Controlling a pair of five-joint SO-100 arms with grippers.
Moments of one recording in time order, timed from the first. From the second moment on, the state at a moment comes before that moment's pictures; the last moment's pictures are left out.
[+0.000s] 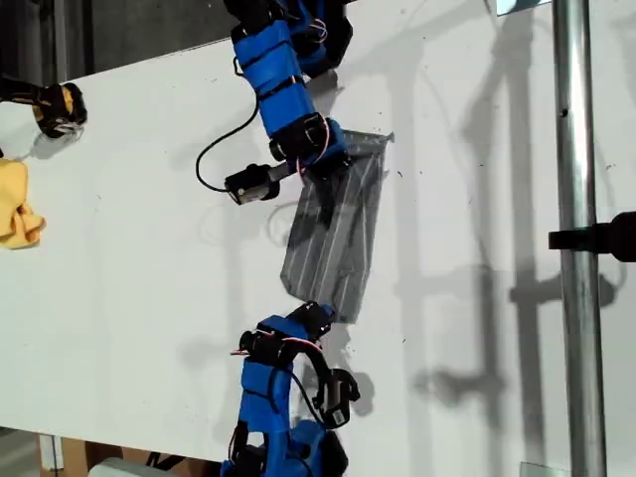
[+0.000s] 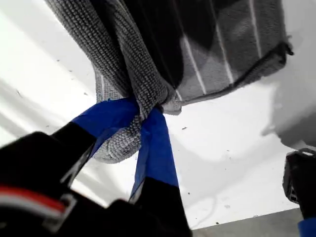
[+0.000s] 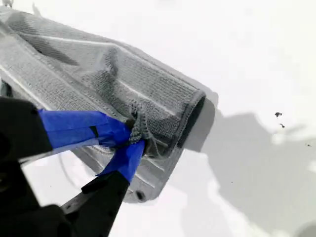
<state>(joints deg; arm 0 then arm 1) 1.3 77.1 75.4 86.1 -45.6 -17.1 86.5 85.4 98.7 86.4</state>
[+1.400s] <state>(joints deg) -9.8 72.5 76.6 76.8 -35.1 -3.2 109.6 115.0 93.3 82.1</state>
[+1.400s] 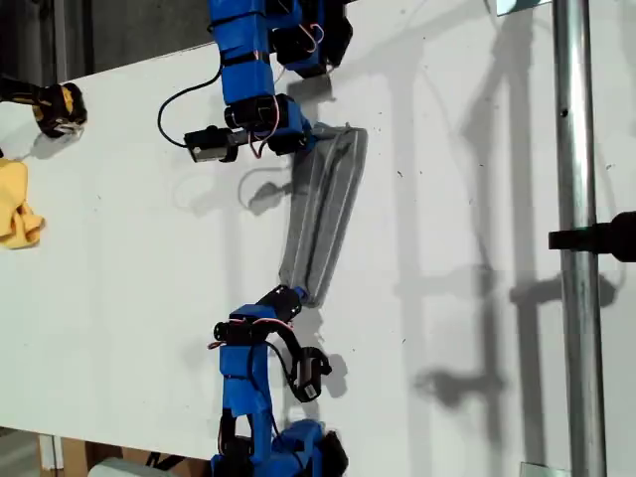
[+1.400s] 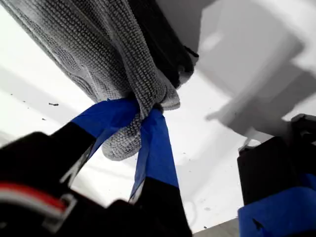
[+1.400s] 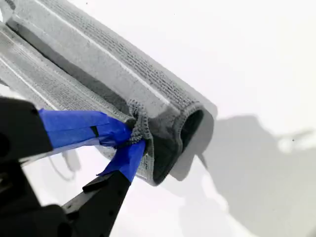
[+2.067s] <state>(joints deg) -9.3 65.7 79.7 76.5 -41.7 -5.4 88.6 115.3 84.3 83.9</state>
